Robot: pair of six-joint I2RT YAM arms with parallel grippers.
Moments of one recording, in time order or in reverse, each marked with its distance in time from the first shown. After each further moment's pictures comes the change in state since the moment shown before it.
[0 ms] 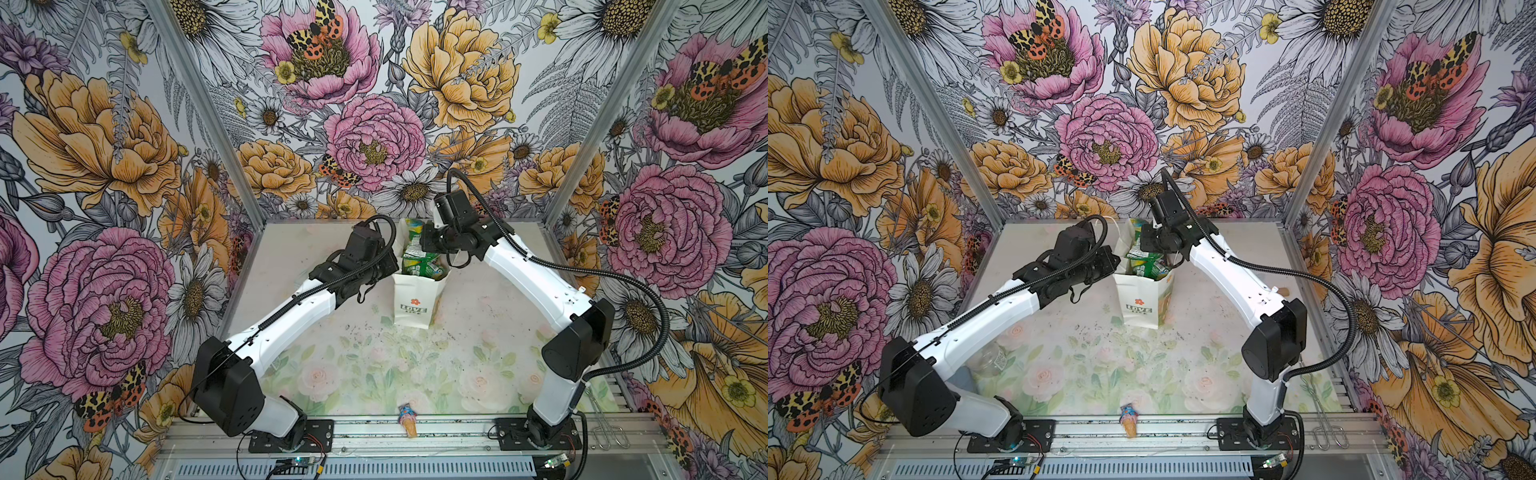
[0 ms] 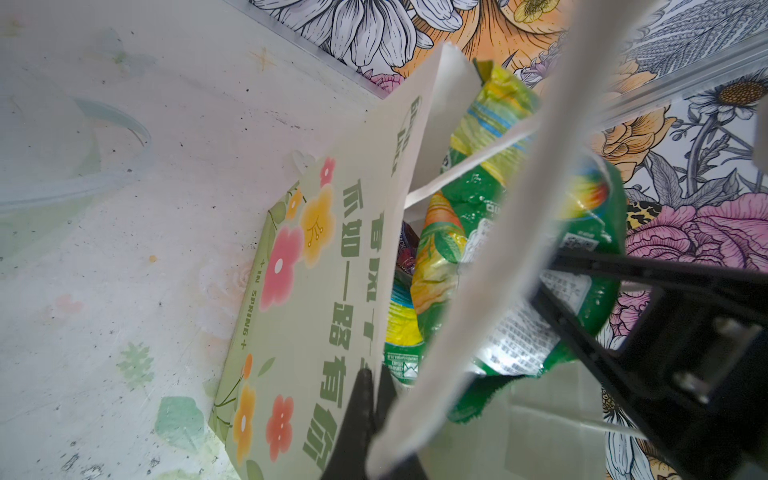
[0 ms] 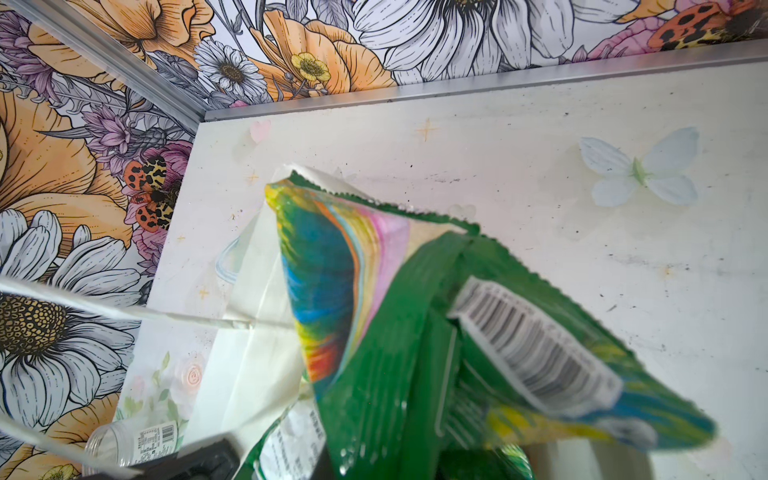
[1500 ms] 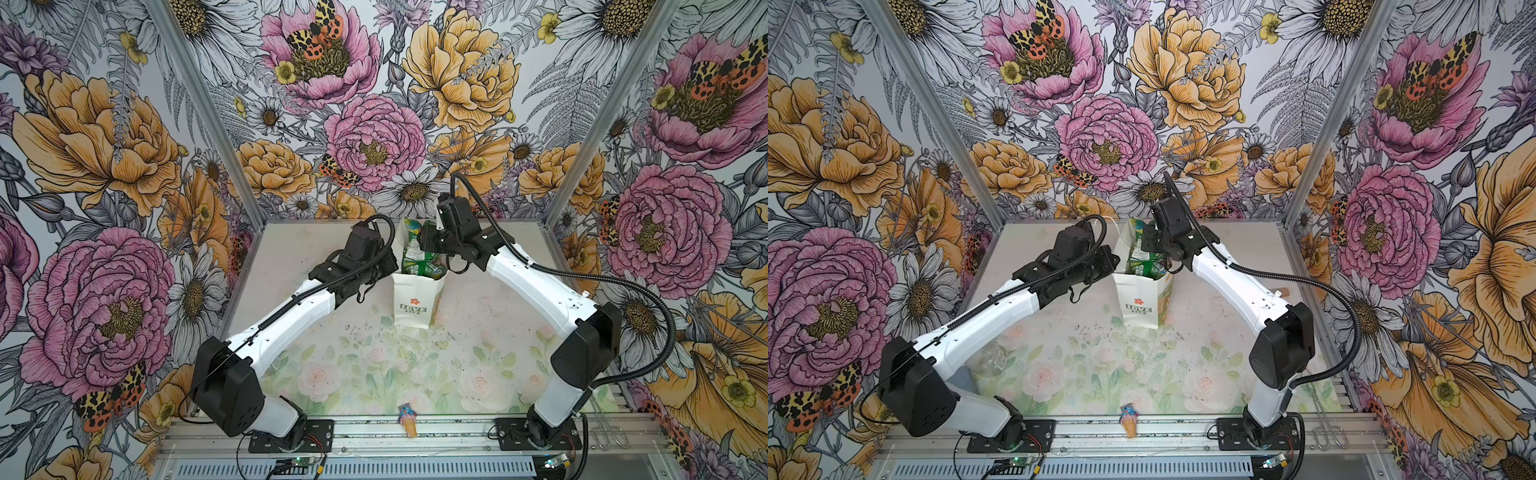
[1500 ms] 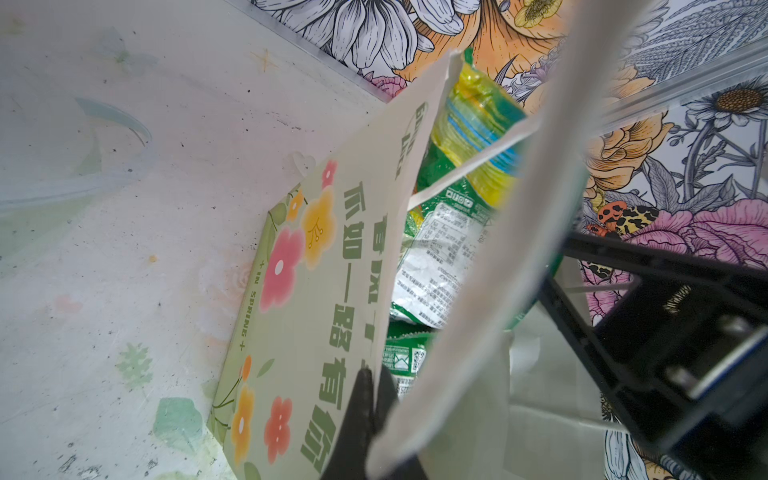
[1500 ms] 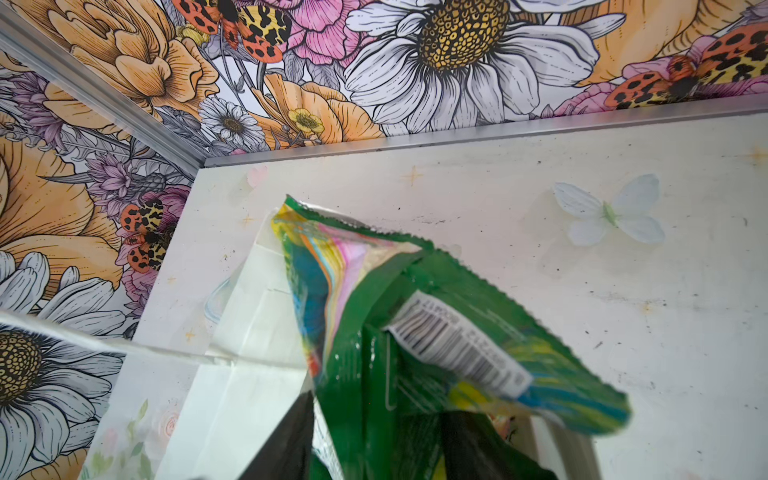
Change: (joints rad) left arm 0.006 0.000 -0.004 0.006 0.003 -0.010; right arm 0.006 -0.076 -0.166 0.205 0.084 0.001
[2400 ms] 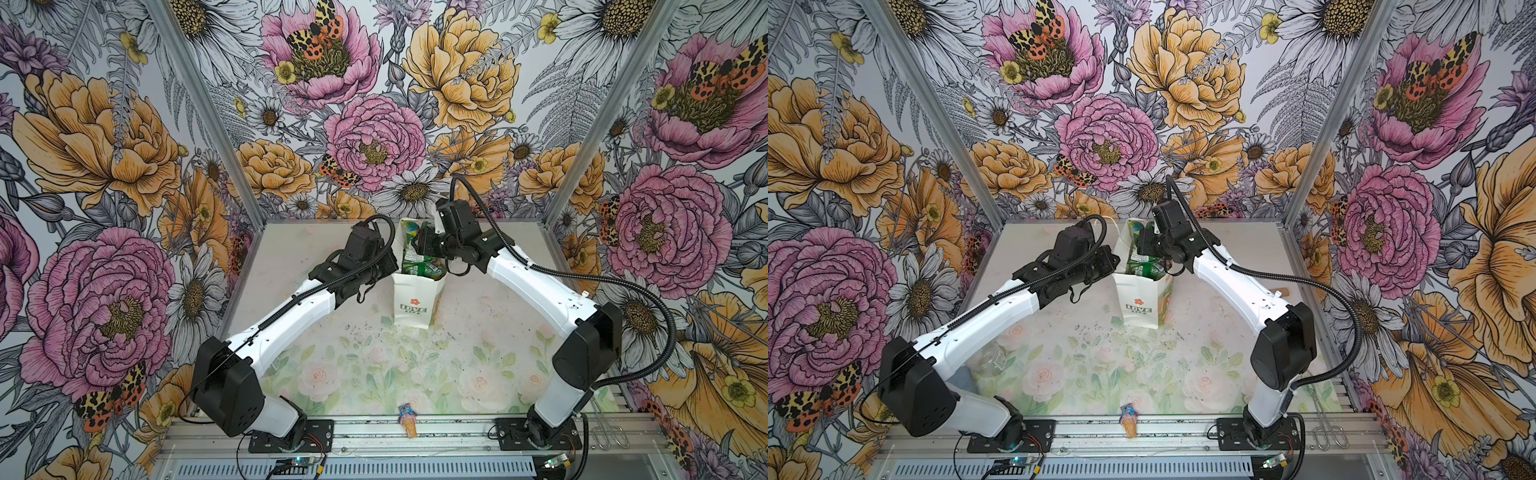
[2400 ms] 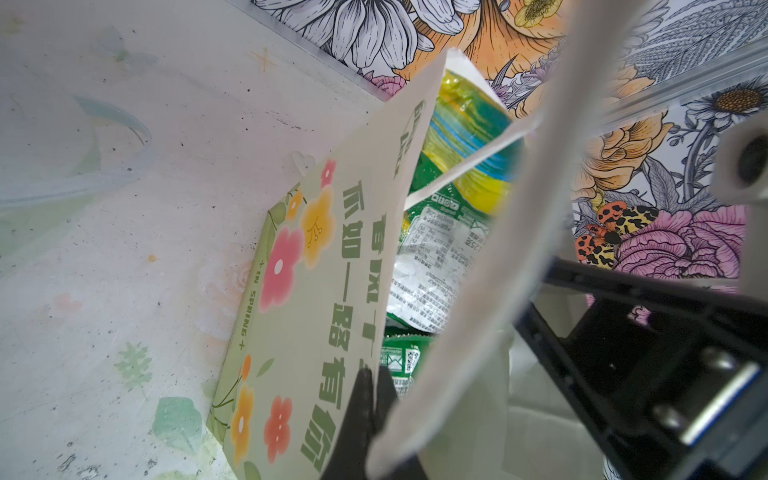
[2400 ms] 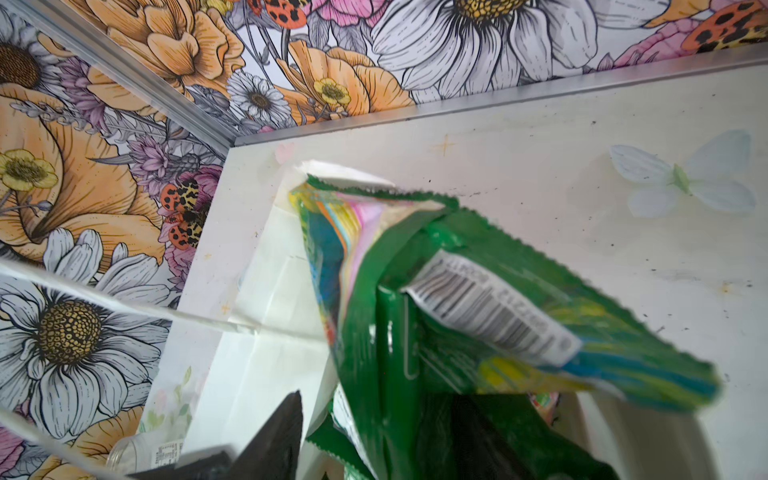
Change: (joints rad) left arm 0.000 0.000 0.000 0.000 0.000 0.000; right arm 0.005 -0.003 -0.061 0.023 -0.132 0.038
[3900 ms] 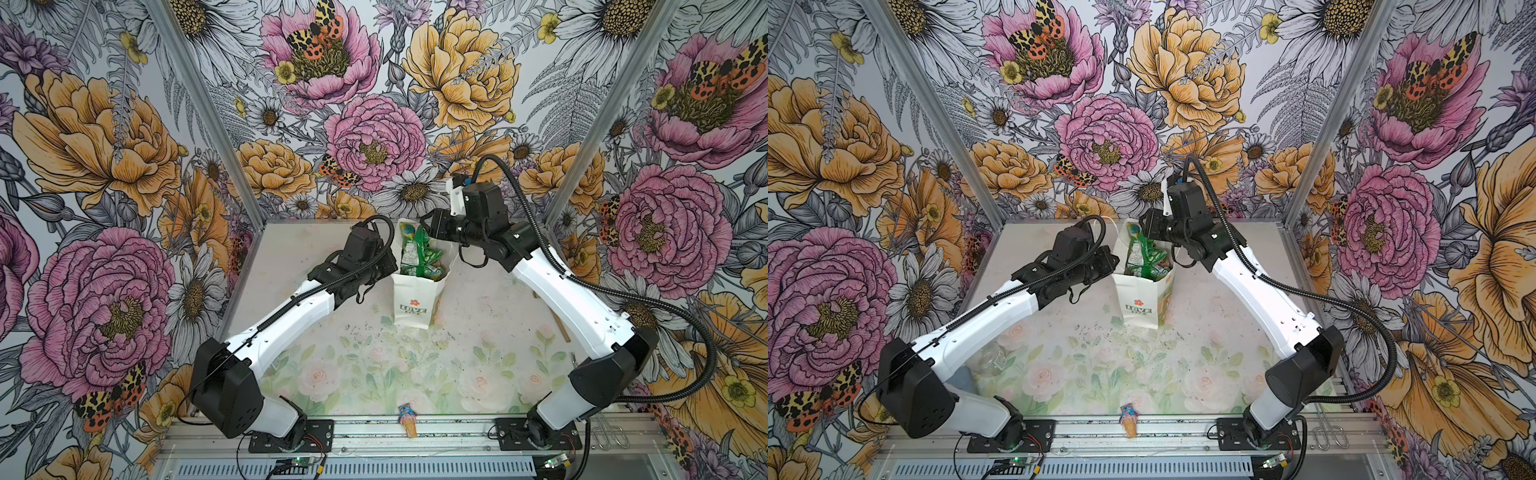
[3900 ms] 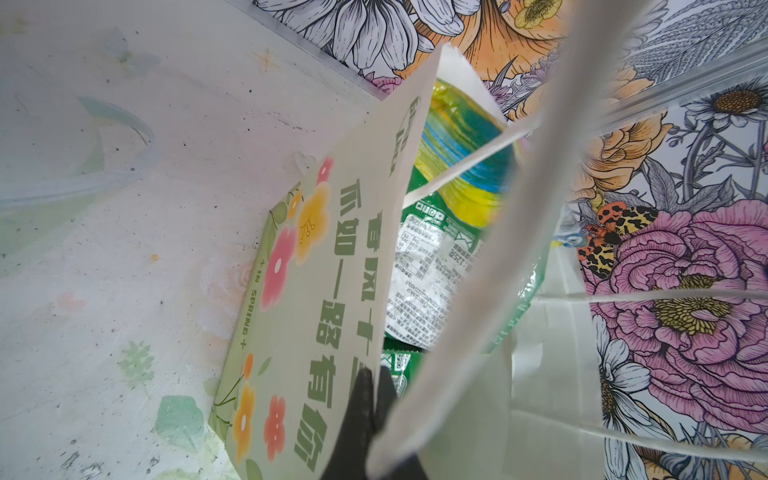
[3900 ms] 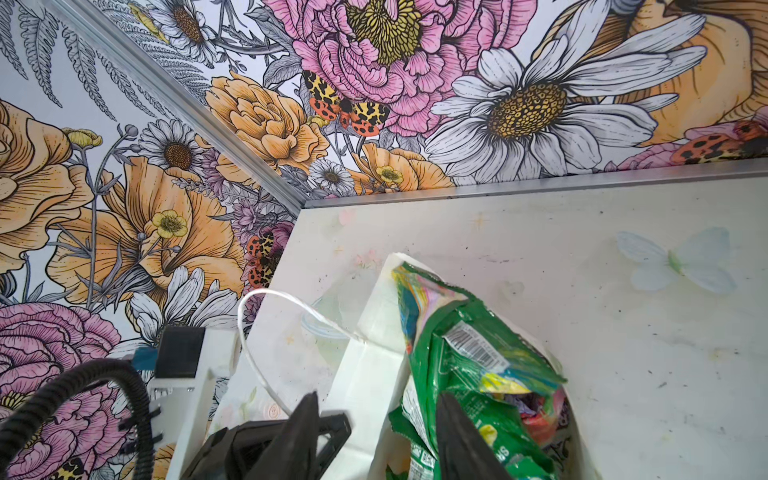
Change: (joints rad) left arm 0.000 -0.009 -0.008 0.001 -0.001 0.000; right arm -0.027 -0.105 0.135 -0.016 -0.015 -0.005
